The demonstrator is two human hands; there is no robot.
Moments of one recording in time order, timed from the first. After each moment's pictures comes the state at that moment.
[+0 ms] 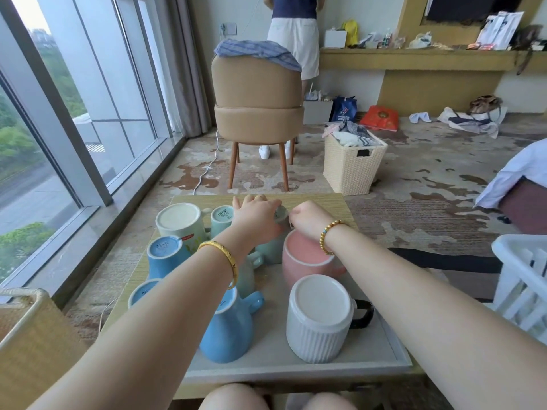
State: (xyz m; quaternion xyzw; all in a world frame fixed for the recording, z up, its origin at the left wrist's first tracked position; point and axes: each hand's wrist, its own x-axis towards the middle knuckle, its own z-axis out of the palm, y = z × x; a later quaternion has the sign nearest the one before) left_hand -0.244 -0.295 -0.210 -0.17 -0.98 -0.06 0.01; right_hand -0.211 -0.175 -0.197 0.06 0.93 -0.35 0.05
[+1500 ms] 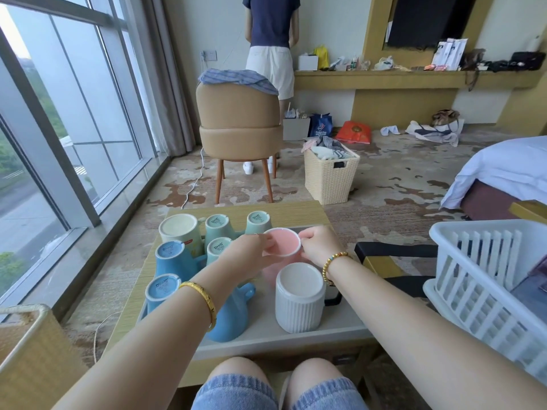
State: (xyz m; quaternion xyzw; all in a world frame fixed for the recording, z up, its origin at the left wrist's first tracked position) left_hand -0.148 -0.313 -0.196 -0.29 -0.95 -0.08 -0.04; right_hand -0.119 -0.161 -0.202 0.16 0.88 -0.44 -0.05
